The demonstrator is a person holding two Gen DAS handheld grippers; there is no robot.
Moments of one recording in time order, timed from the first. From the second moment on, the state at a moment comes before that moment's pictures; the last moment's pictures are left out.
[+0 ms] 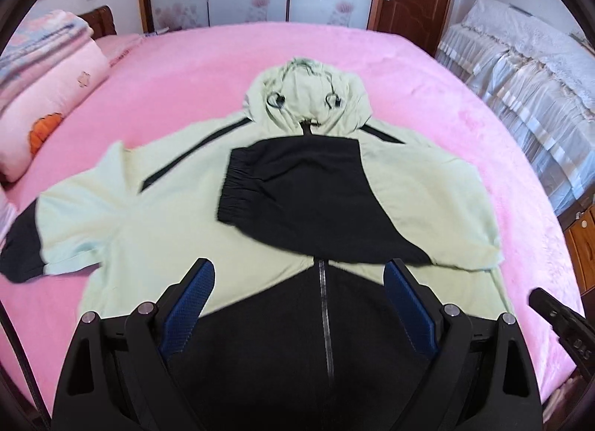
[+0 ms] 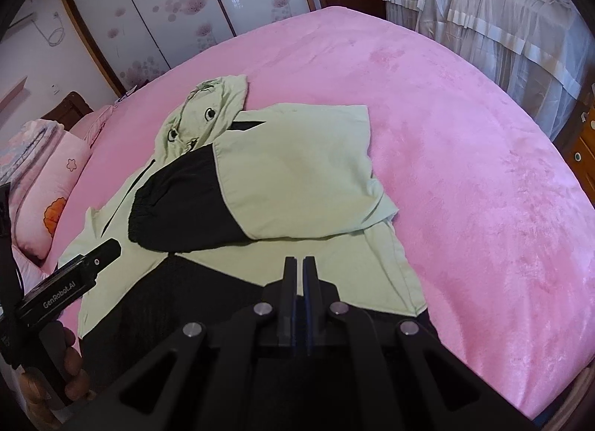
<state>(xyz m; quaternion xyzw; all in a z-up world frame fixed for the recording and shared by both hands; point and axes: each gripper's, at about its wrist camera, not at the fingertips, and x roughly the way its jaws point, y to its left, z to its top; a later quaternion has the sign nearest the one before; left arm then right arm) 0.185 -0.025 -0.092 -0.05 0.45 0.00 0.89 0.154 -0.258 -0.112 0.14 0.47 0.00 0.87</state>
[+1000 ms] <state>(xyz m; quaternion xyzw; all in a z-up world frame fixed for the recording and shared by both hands) 0.077 0.253 -0.078 -0.16 0.42 0.24 0.86 0.137 -0.001 -0.066 -0.01 0.46 0.18 0.87</state>
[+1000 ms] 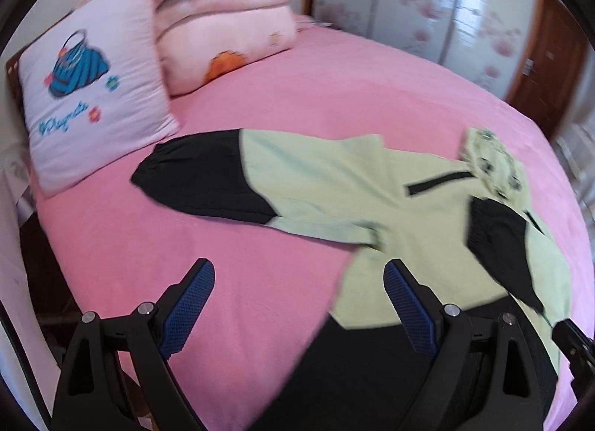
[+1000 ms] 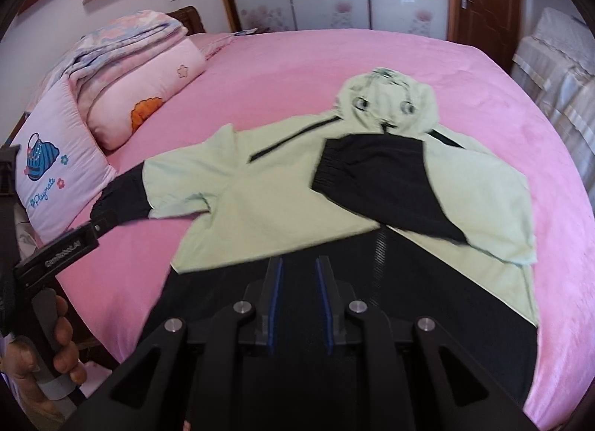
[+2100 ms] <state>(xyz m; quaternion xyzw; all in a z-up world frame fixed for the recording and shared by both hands) 0.131 0.408 -0.193 -0.38 0.32 0.27 0.82 0.253 0.152 -0.180 -0.04 0.52 0.23 0.82</state>
